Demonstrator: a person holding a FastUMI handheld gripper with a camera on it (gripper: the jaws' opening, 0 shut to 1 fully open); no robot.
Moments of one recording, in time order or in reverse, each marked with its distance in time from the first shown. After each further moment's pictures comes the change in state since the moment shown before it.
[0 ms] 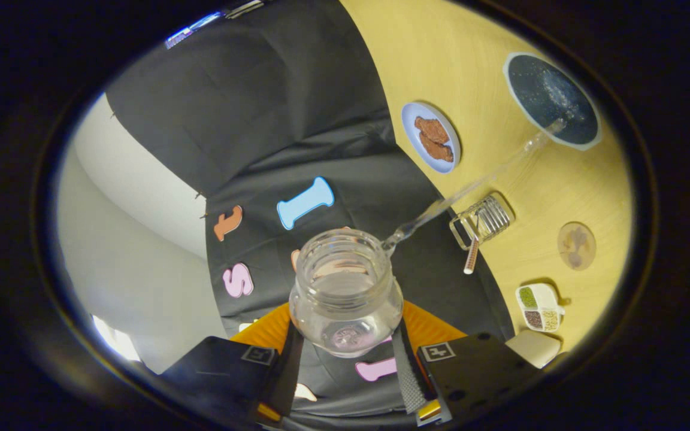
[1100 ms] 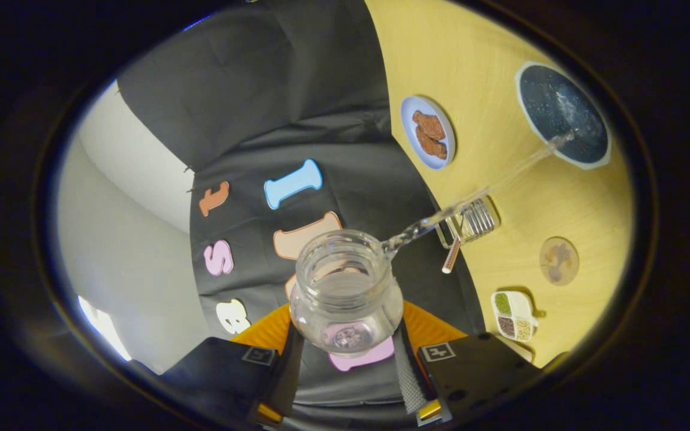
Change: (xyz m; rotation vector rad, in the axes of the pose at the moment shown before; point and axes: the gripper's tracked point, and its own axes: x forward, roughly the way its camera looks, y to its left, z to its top) arm -0.004 -0.026 -0.006 -0.108 0.068 -0.072
